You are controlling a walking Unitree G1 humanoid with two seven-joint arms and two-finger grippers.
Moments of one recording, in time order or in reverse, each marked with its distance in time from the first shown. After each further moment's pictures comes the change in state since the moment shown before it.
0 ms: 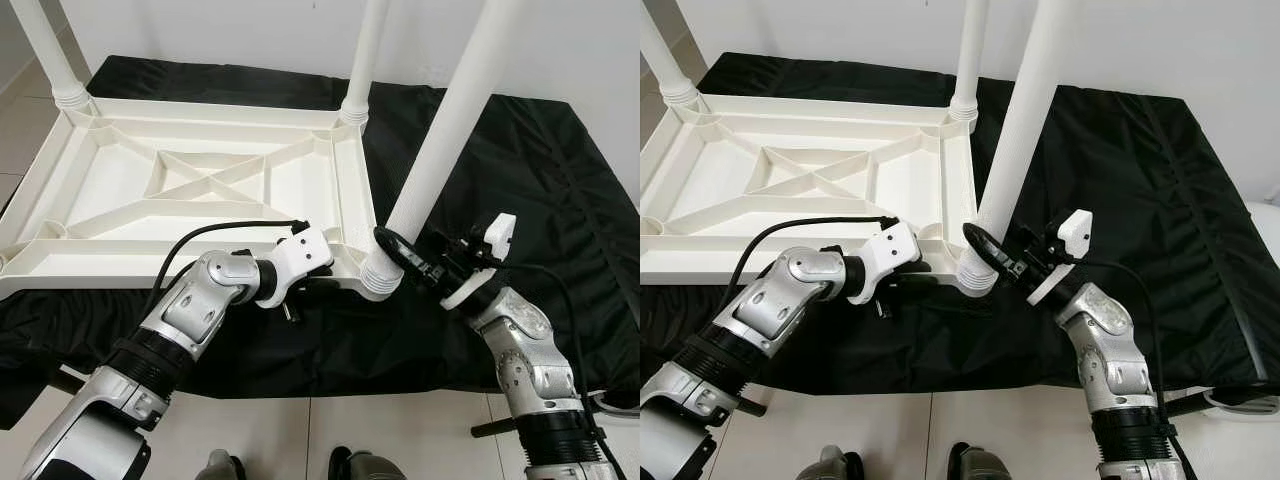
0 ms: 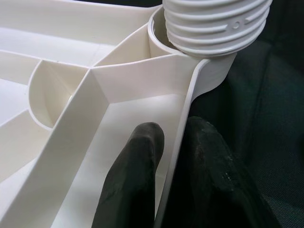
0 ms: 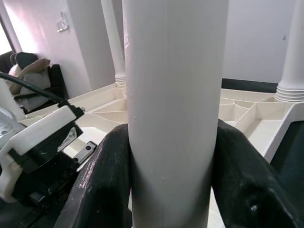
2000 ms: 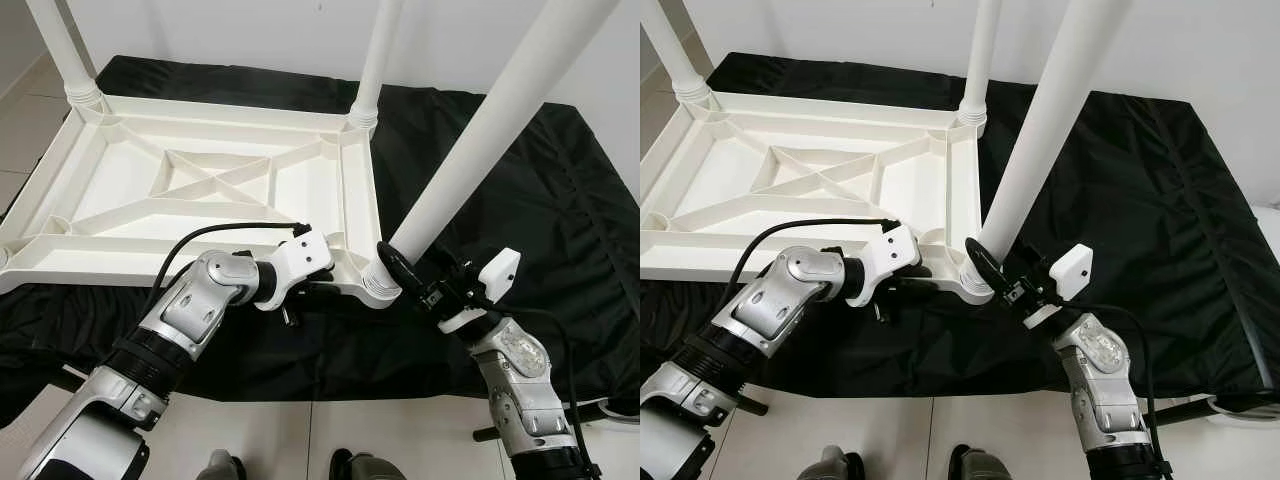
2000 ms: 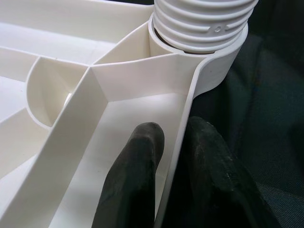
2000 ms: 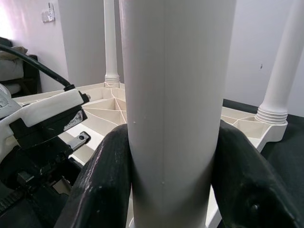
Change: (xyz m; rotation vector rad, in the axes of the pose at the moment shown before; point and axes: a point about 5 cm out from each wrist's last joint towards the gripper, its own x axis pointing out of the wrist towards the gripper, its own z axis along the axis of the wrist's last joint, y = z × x) left arm -0.001 -0.002 0.001 0.004 0.004 -0.050; right arm -0.019 0.023 -0.007 -0.182 -0.047 -0.044
